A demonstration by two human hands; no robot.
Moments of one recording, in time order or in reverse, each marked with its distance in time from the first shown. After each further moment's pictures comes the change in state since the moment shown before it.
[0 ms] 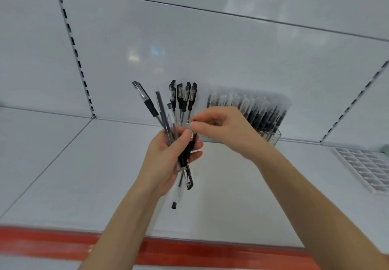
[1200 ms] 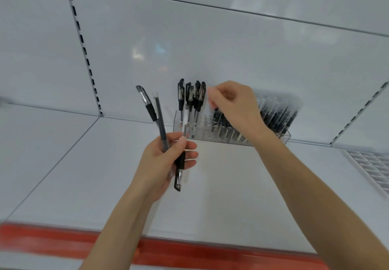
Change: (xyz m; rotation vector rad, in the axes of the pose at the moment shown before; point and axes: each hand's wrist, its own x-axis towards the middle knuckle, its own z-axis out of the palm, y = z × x) left_hand -0.002 0.001 -0.024 0.049 0.035 -0.031; right_hand 0.039 0.006 -0.001 -0.114 0.331 0.023
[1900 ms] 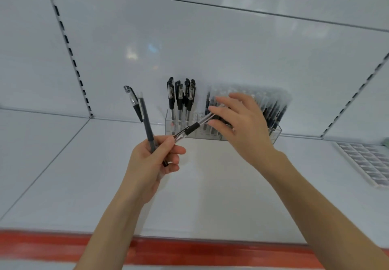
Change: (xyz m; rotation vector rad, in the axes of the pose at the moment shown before) left_hand -0.003 -0.001 -0.001 0.088 0.058 0.012; right_hand -0.035 0.047 -0.016 -0.657 0.211 -0.592
